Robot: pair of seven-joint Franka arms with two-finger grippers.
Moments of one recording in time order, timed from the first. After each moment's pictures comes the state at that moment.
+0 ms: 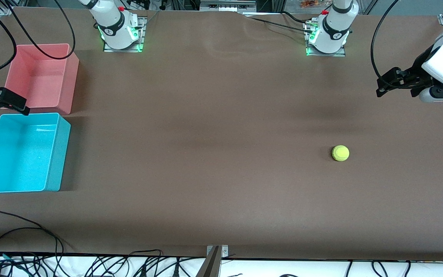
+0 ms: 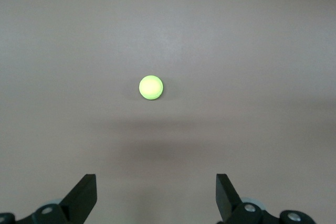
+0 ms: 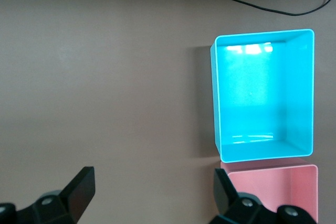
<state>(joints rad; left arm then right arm) 0.00 0.02 -0.10 -1.53 -0.01 1.52 -0.13 -0.03 0.20 0.03 -1.31 -0.02 1.53 0.04</state>
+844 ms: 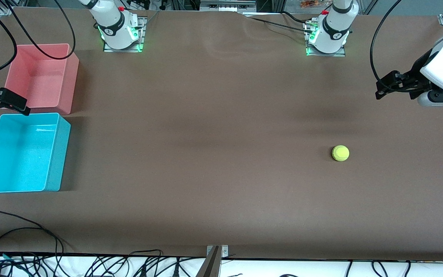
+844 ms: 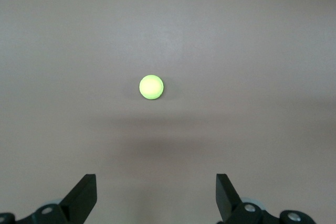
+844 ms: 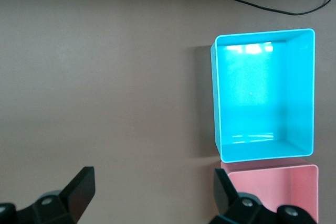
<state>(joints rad) 0.00 0.04 -0.09 -1.52 -0.01 1.52 -0.13 -0.03 0.20 0.03 -1.31 -0.02 1.53 0.04</state>
